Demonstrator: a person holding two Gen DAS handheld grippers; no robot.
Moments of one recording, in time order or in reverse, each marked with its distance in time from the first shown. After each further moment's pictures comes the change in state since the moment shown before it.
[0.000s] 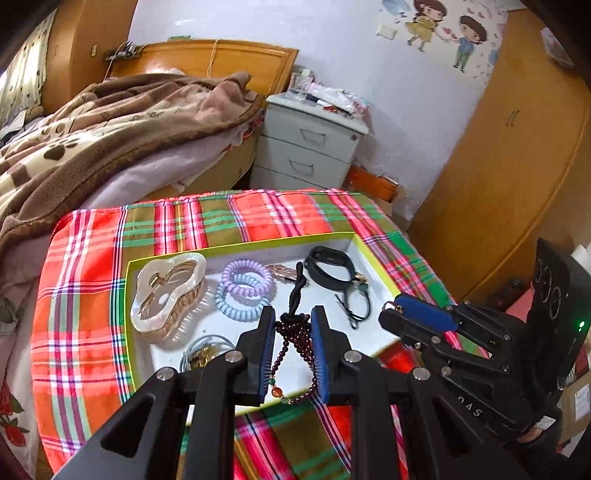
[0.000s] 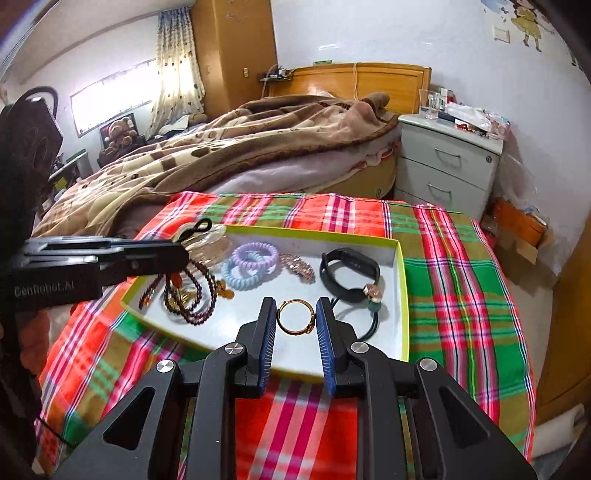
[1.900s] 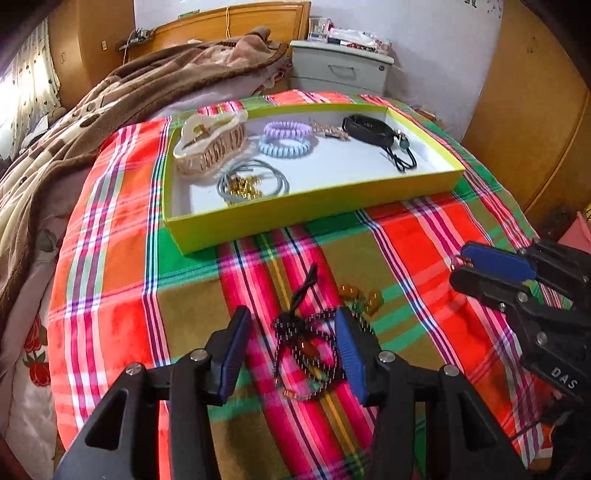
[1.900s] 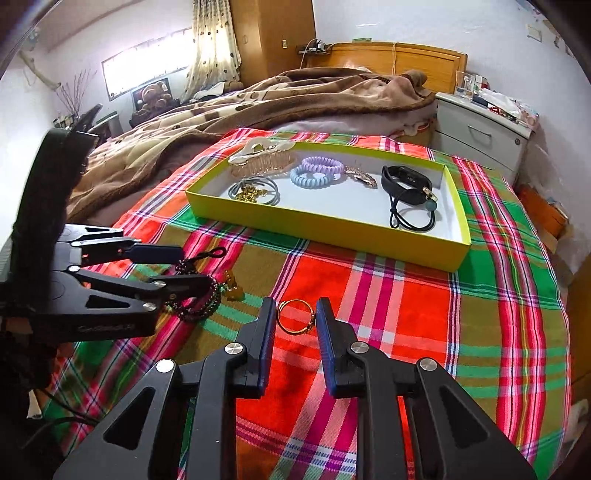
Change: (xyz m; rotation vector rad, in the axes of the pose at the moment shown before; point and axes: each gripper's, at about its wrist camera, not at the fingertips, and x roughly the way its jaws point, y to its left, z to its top) left arm -0.008 0.001 -0.121 0.086 0.162 0.221; right arm -0.036 0.053 -0.091 -0.098 0.089 0.087
